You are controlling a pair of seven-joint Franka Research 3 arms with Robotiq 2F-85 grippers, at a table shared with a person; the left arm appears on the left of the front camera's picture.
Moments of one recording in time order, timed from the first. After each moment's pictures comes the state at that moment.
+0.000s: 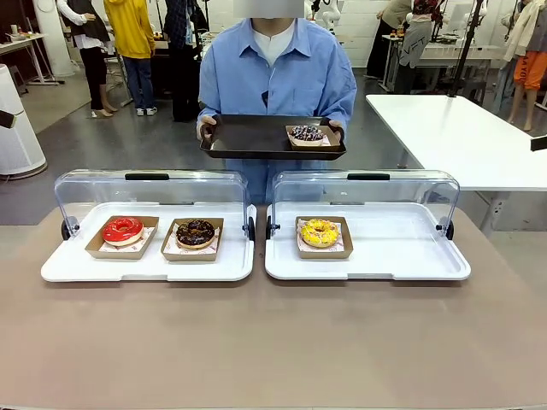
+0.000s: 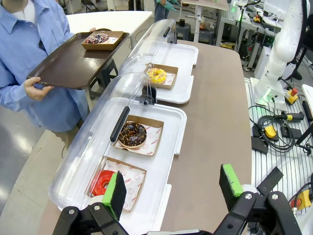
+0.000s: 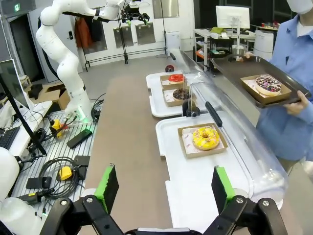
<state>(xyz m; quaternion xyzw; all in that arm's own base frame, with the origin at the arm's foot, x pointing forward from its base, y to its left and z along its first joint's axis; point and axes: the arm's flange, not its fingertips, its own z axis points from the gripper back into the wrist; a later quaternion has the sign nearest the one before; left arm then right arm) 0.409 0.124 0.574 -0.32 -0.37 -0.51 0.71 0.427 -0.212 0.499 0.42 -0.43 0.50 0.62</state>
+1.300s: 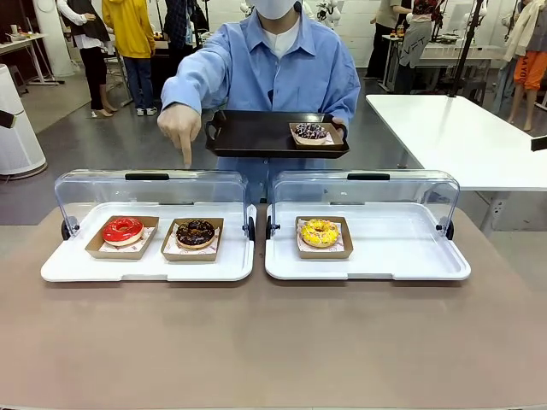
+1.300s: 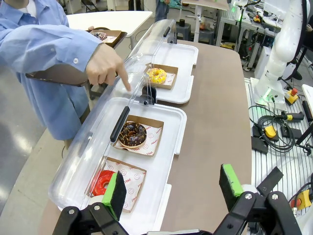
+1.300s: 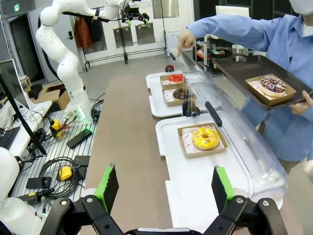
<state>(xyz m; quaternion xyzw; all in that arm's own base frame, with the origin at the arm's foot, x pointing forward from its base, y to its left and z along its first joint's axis) 0.409 0.124 0.574 -0.32 -0.37 -0.51 0.71 0.427 -0.212 0.499 0.42 -0.43 0.50 0.62</state>
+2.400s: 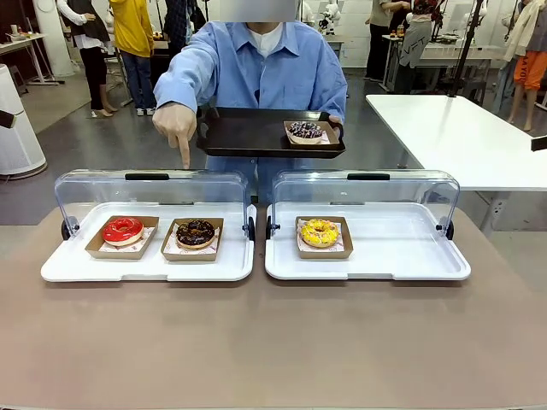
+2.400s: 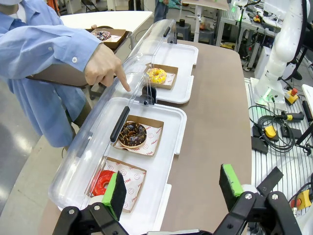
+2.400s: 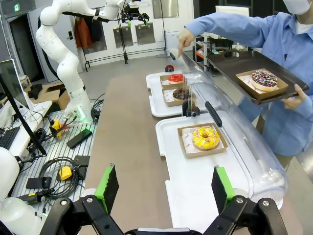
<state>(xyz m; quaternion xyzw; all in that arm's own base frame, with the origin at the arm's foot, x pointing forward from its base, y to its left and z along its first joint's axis) 0.409 0.124 0.574 -0.32 -0.37 -0.51 0.71 0.426 -0.212 0.499 0.42 -0.43 0.50 0.62</state>
